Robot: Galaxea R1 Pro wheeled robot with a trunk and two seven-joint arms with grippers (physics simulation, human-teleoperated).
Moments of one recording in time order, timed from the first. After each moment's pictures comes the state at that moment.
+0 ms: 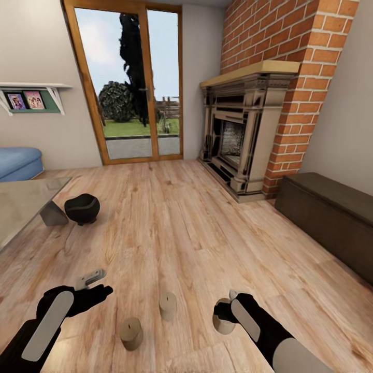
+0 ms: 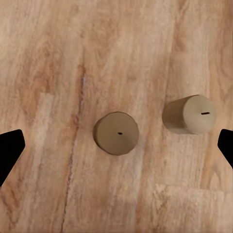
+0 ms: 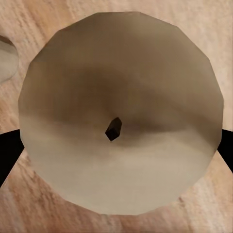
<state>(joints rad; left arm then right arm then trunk) -0.30 0.24 -0.03 -1.43 0.96 0.89 0.64 -0.58 0.00 0.44 -0.66 -0.75 0.61 -0.39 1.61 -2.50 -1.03</state>
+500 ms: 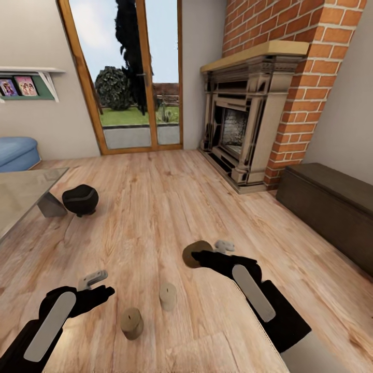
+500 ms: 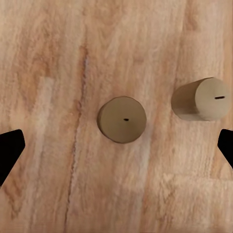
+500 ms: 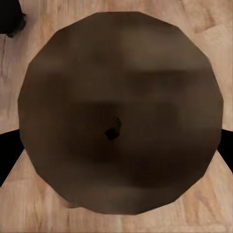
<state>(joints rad) -0.30 0.23 -0.05 -1.42 0.96 0.89 0.64 -0.57 -0.04 0.44 -1.33 -0.91 0.68 -0.40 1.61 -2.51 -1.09</state>
